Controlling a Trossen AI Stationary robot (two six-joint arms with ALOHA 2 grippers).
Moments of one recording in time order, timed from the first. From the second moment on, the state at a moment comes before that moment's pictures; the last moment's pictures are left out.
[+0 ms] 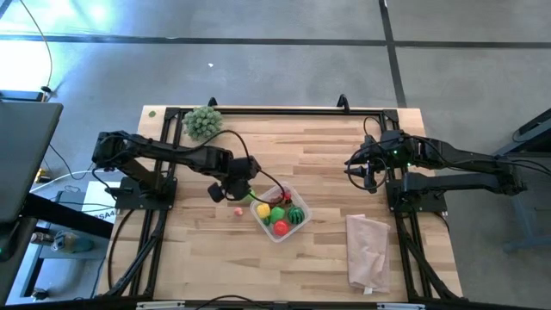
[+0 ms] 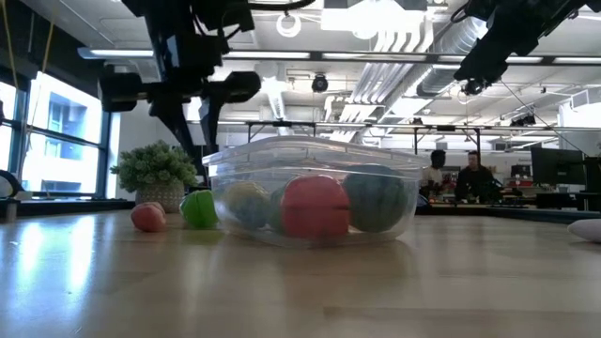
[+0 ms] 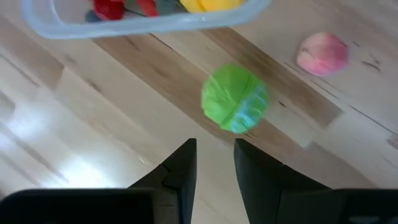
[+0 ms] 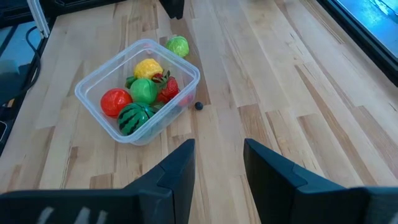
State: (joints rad) left arm 0.12 1.53 1.04 -0.79 -0.07 1.00; right arm -0.20 0.68 0.72 -0.65 -0.12 0.08
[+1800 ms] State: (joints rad) left arm 0.12 1.73 1.04 -0.71 0.06 1.16; right arm -0.20 0.68 0.72 -0.65 -0.12 0.08
